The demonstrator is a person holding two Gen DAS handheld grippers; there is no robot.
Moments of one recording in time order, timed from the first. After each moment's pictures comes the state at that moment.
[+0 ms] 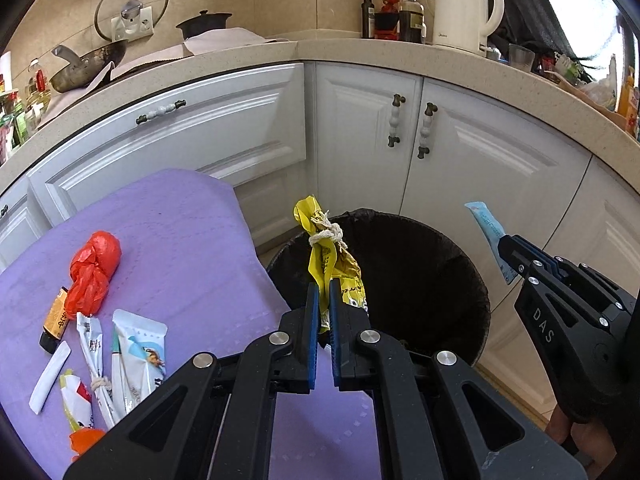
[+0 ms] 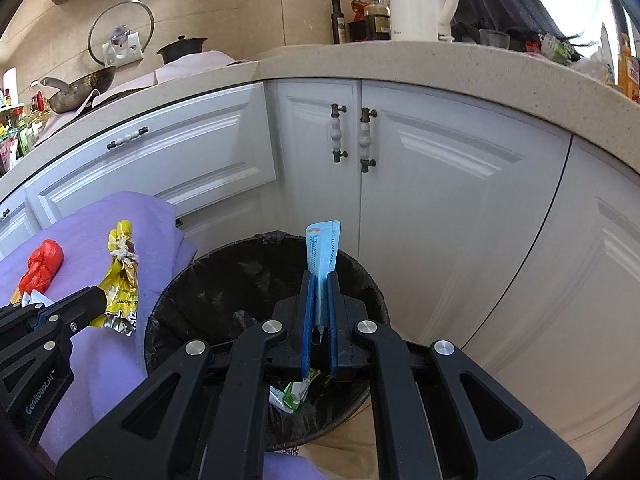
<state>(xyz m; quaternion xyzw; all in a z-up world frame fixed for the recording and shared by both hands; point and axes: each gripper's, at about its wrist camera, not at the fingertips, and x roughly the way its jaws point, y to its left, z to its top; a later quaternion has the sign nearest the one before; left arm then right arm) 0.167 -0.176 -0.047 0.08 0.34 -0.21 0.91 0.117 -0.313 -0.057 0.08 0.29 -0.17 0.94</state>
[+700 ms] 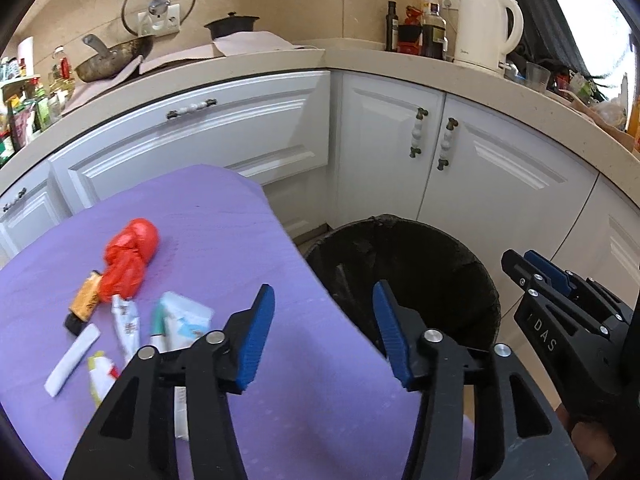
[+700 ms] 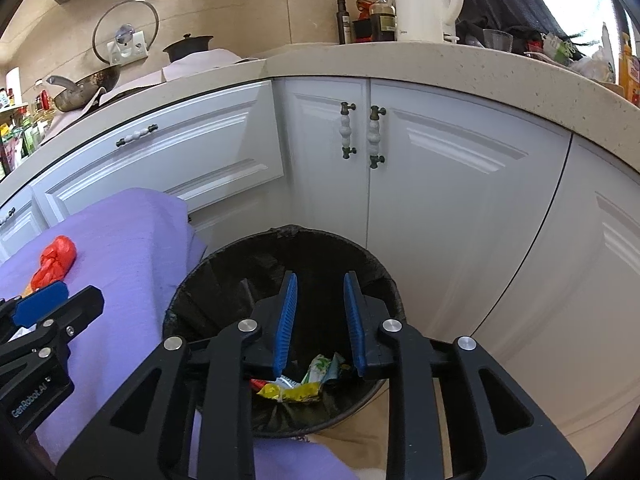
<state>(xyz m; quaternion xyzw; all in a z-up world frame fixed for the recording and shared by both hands) 0.155 -0.138 -0.036 0.06 0.33 -0.18 0.92 0.109 -0.288 -0.048 0.08 0.29 -0.17 0.94</state>
